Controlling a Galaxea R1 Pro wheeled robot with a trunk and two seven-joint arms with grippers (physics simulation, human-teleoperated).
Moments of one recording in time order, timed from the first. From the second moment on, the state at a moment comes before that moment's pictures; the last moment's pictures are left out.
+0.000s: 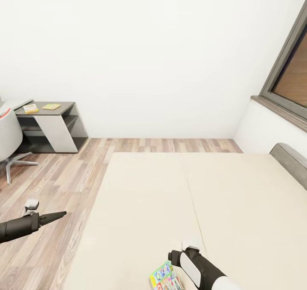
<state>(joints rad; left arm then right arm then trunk) -0.38 0.43 0.51 -1.11 -0.08 0.89 -1.56 -0.55 0.13 0.42 -0.39 -0.66 0.34 -0.32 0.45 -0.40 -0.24</state>
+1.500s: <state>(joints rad) -0.38 0.44 0.51 -1.11 -0.08 0.89 -1.56 -0.55 0.10 0.43 -0.37 -0.65 0.33 -0.22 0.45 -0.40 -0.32</state>
